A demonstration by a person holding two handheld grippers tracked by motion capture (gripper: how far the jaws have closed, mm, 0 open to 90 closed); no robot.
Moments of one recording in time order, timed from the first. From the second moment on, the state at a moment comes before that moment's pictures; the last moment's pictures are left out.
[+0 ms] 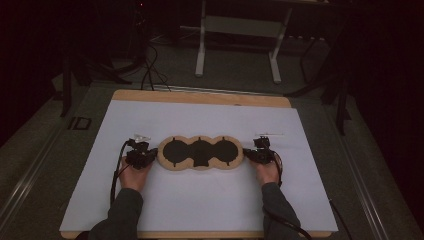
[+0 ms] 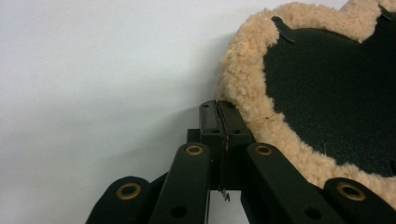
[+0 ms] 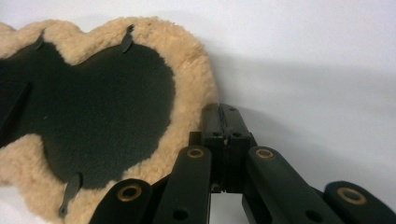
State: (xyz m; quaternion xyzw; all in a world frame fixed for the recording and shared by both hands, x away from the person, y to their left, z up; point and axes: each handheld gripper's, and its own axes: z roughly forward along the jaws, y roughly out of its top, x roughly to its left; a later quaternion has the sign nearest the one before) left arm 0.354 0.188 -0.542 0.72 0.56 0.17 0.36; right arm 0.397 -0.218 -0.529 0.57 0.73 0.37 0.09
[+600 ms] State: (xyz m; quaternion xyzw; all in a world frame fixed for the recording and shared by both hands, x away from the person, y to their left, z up) left arm 0.341 0.183 -0.544 0.74 0.54 0.16 0.37; right arm 0.376 -0.232 -0.528 0.55 0.74 0.38 0.09
